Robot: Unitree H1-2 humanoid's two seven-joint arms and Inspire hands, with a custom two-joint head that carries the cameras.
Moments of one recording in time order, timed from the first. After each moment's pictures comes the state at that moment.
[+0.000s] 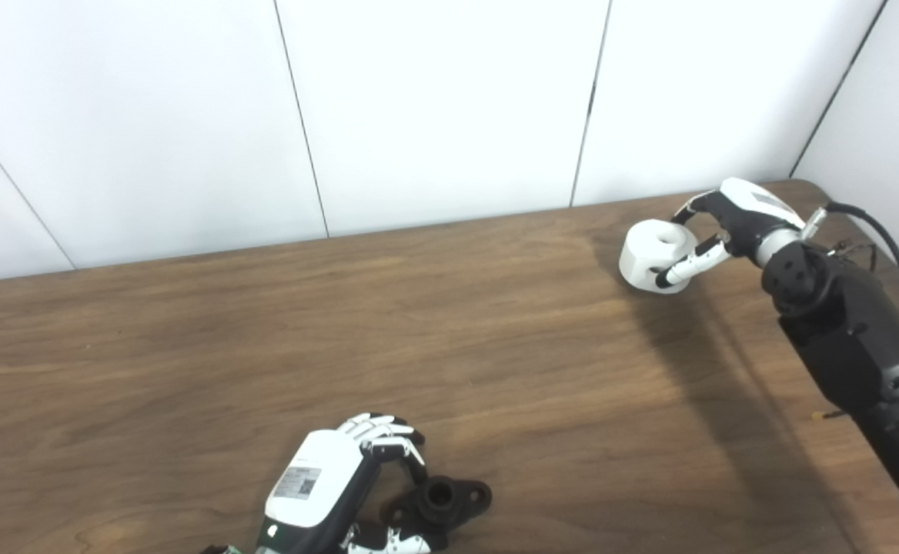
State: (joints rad) left arm 0.03 0.29 -0.48 -0.23 0.80 -0.07 -0.09; right arm -0.50 -0.65 0.12 0.16 -0.66 0.46 0.35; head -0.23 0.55
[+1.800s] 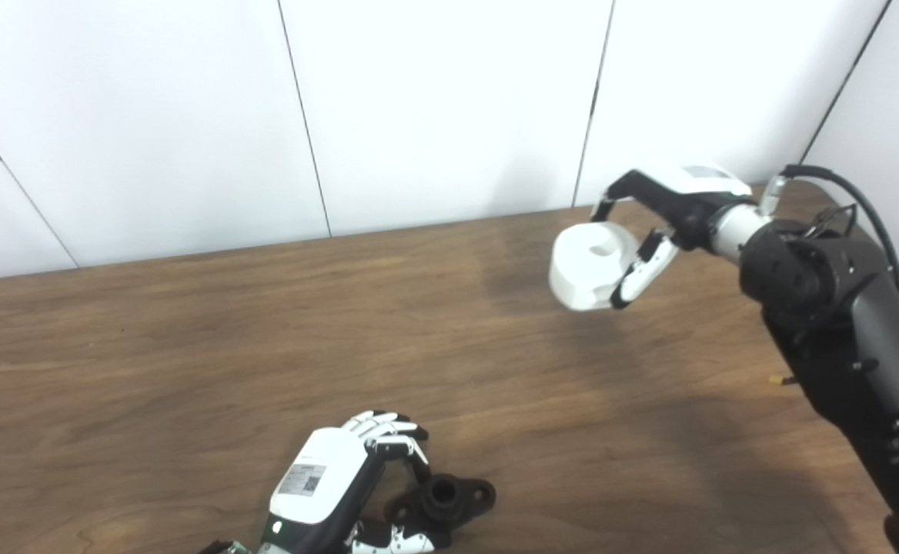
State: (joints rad) left arm 0.02 0.29 -0.48 -0.23 0.81 -0.06 -0.11; right arm -0.51 -0.59 0.16 -0.45 -0.87 0.47 0.83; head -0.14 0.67
